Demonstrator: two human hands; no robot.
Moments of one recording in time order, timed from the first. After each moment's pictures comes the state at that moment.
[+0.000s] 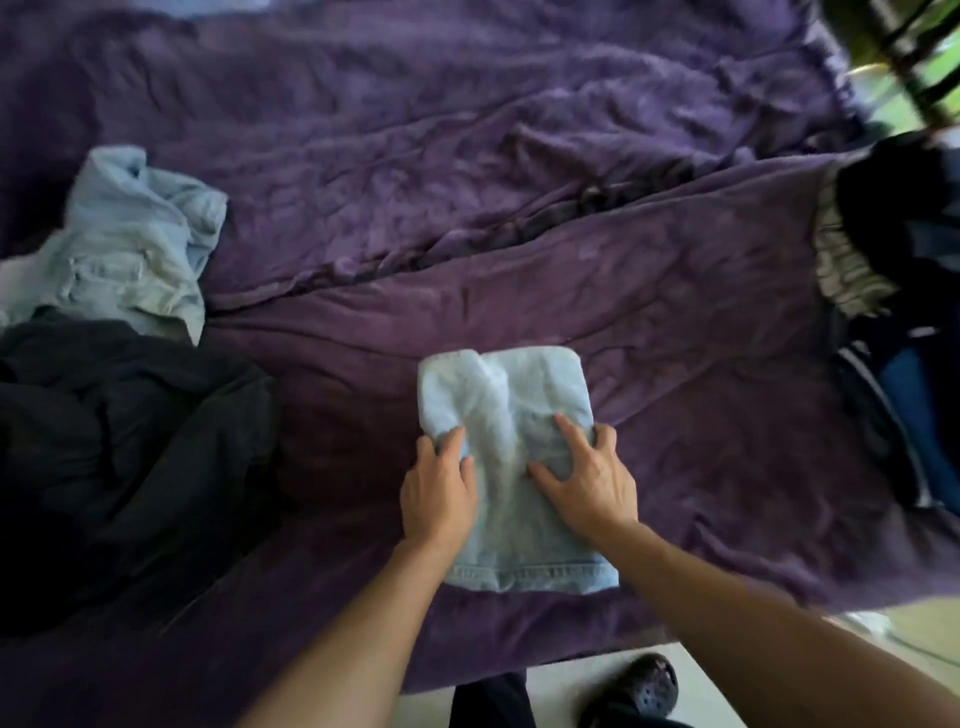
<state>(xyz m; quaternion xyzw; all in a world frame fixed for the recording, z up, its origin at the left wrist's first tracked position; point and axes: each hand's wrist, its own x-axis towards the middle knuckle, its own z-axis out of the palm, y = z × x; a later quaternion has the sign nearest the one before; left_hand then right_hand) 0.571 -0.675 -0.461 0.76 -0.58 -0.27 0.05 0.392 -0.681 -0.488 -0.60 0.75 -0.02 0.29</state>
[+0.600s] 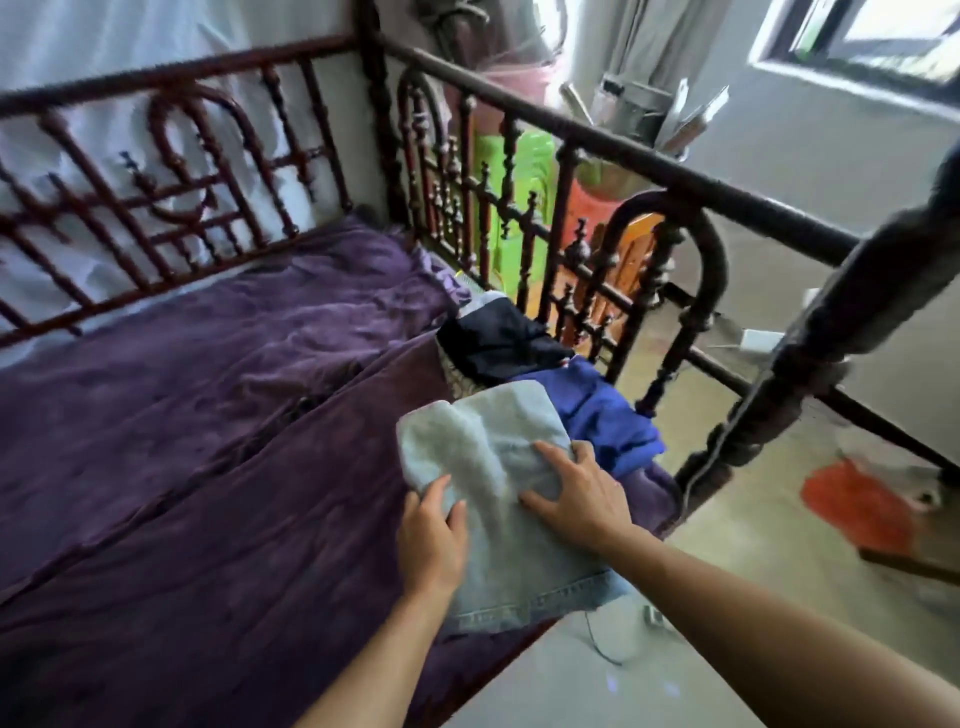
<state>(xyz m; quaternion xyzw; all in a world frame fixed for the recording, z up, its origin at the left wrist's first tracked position) 0.197 -0.620 -0.275 0.62 -0.68 -0.32 0.24 0.007 -0.582 -0.282 -0.53 0.82 -0.13 0.16</state>
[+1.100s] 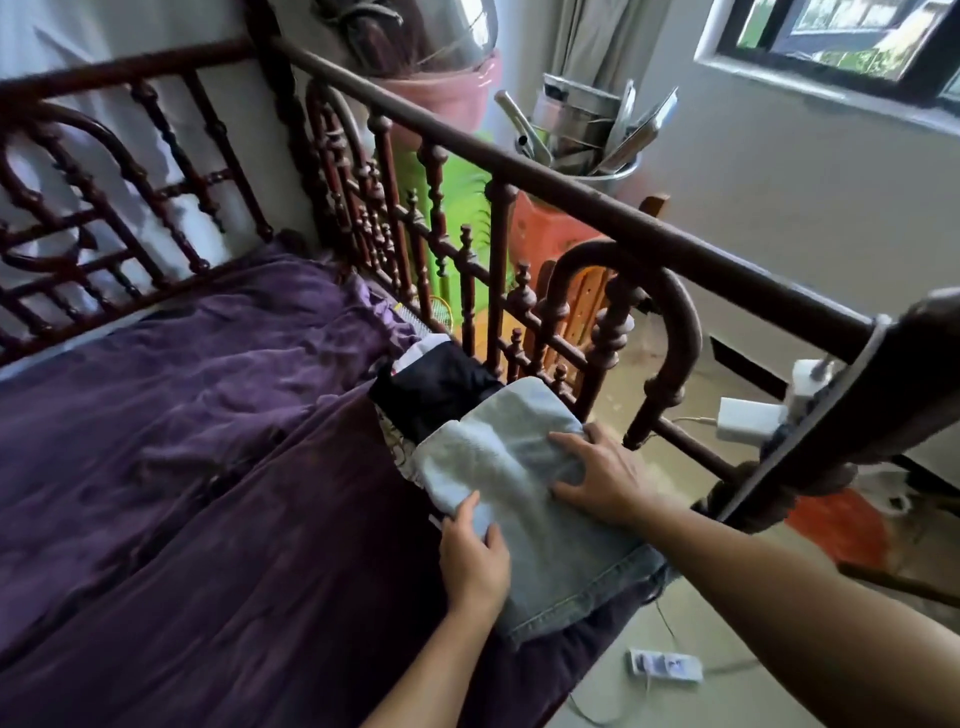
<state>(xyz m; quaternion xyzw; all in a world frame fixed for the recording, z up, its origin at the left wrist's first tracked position) 0.024 -0.703 -0.292 0.59 -0.62 -0.47 0.22 -0.183 -0.685 -0.286 -0.55 0.81 -0.08 0.16</state>
